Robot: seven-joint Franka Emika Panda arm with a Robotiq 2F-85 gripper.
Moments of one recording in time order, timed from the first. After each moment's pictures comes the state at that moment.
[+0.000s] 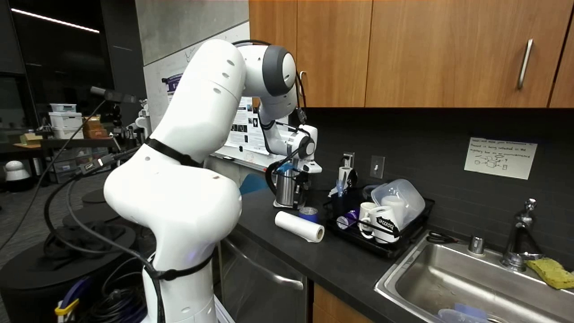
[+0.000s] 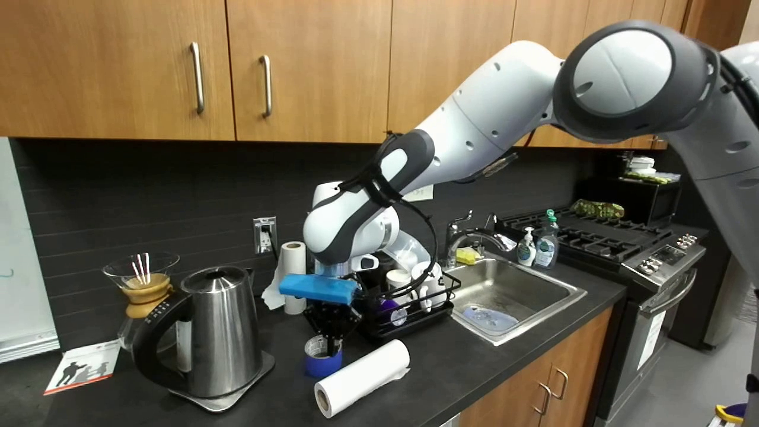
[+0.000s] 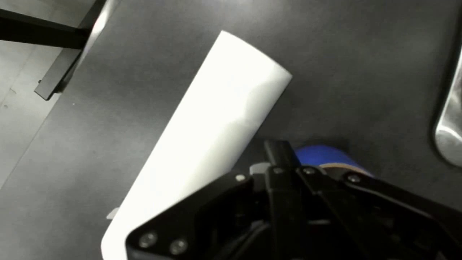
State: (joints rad) arm 0.35 0.55 0.07 -1.81 0.10 2.29 1.23
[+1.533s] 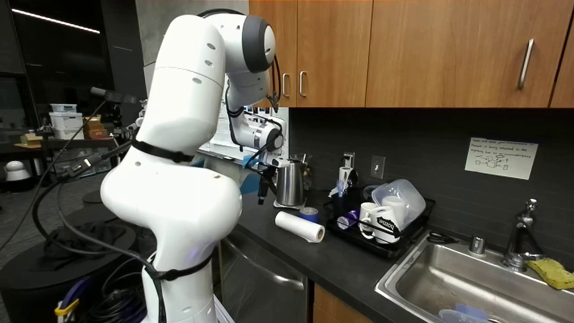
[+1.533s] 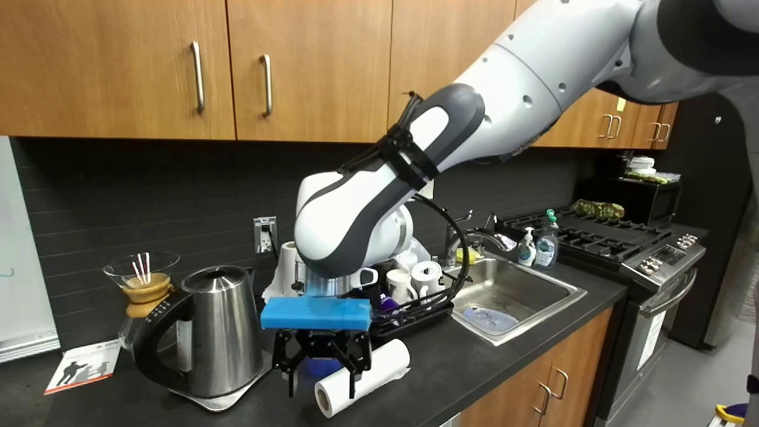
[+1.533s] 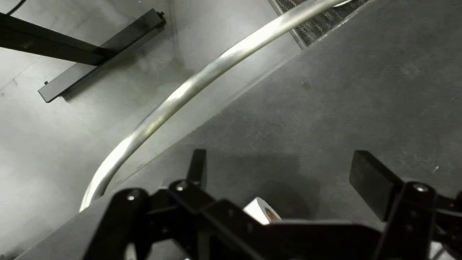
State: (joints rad) arm 0.39 0.33 0.22 -2.08 0.18 2.32 1.09
